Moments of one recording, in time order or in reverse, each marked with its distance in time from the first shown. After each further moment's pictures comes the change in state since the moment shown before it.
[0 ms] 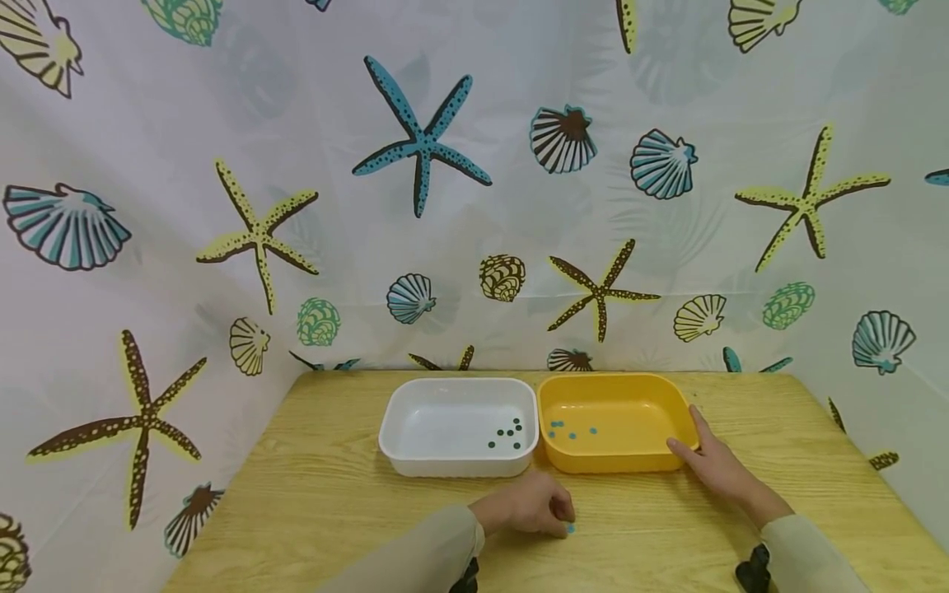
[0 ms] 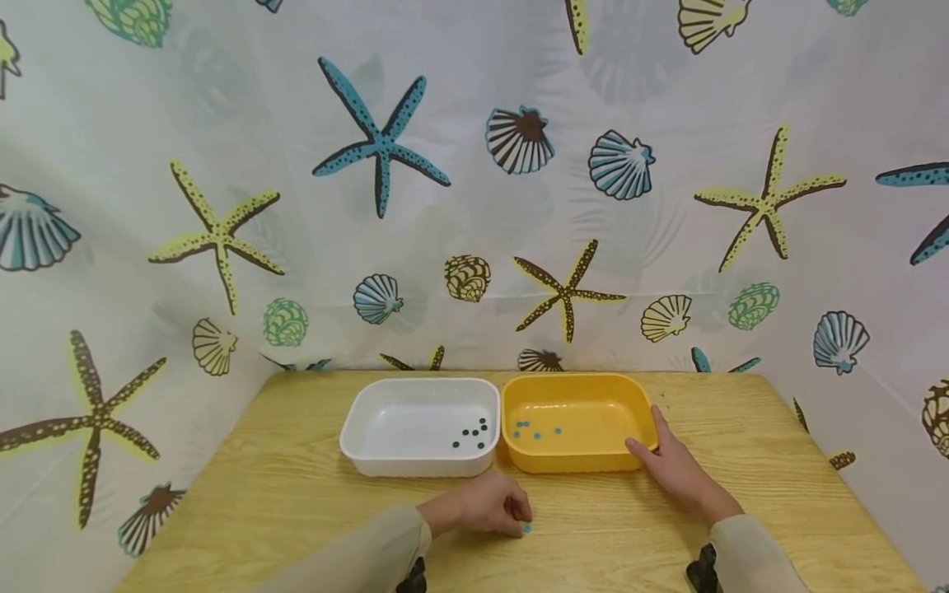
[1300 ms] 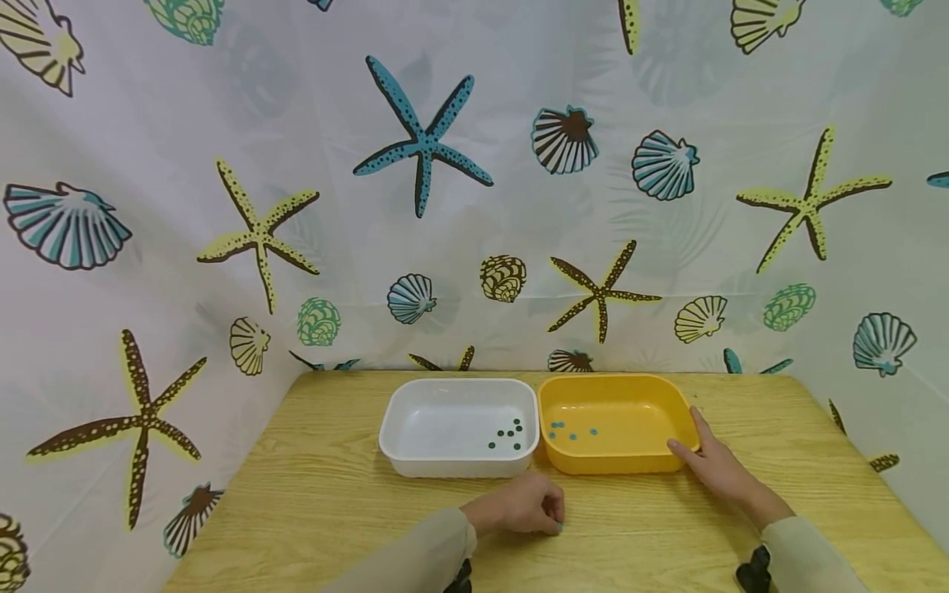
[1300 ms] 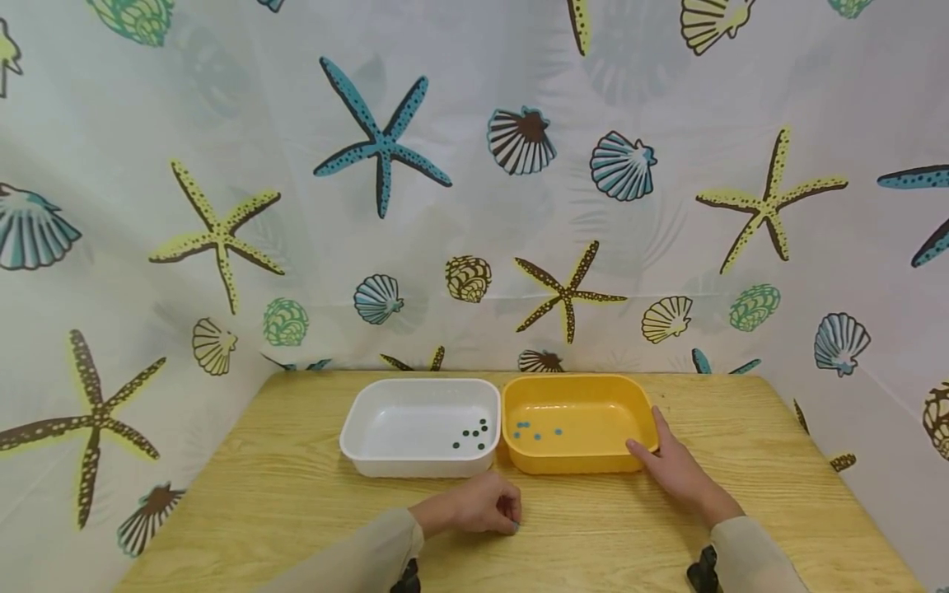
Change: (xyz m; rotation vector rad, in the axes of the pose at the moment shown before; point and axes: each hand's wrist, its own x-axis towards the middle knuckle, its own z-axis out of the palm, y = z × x) left_hand -0.005 -0.010 -0.001 -0.064 0.021 -0.045; right_hand -0.001 0.000 0.000 -0.004 -0.001 -0.006
